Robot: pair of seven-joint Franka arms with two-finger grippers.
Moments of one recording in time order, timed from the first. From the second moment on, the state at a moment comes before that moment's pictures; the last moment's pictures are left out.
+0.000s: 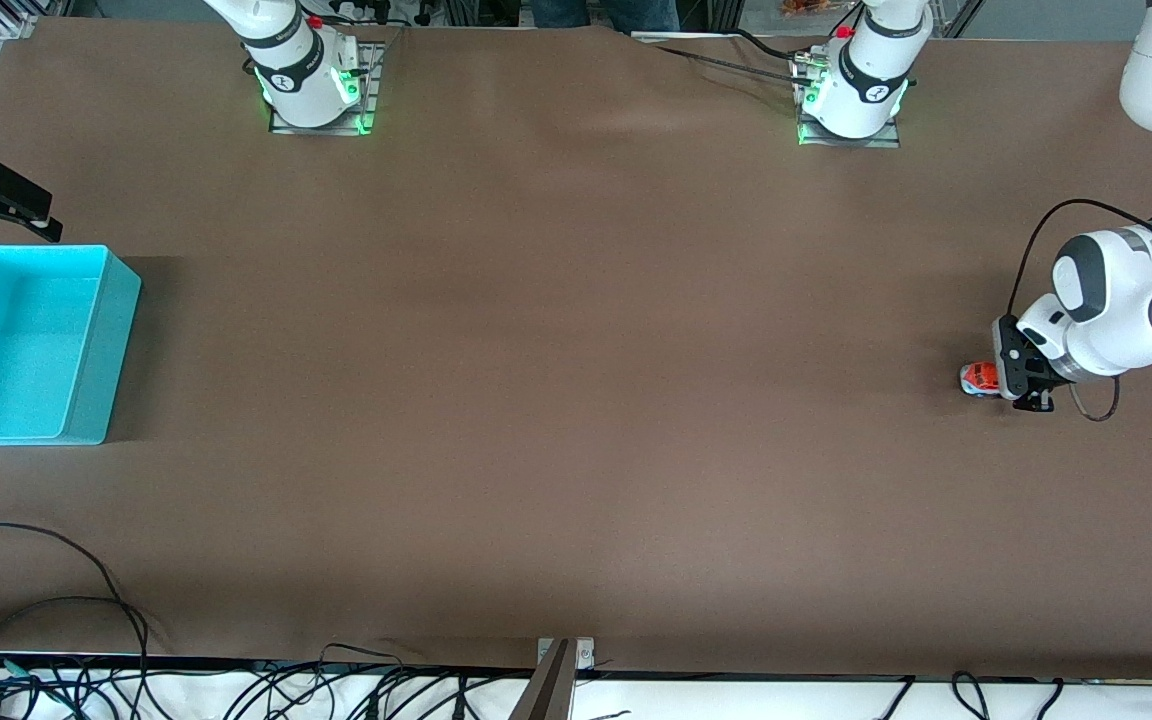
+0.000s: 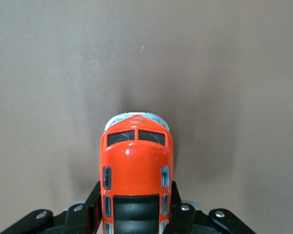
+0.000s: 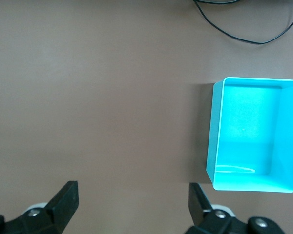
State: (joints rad) left arm 0.41 0.53 -0.09 -2.01 0.20 2.48 1.74; right arm -0.05 0.03 0.01 -1.50 -0.02 1.54 -0.10
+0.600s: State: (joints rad) left arm 0.45 0.54 -0.09 -2.00 0.20 2.49 1.78; right arm -0.05 0.03 0.01 -1.50 -0.02 1.54 -0.10
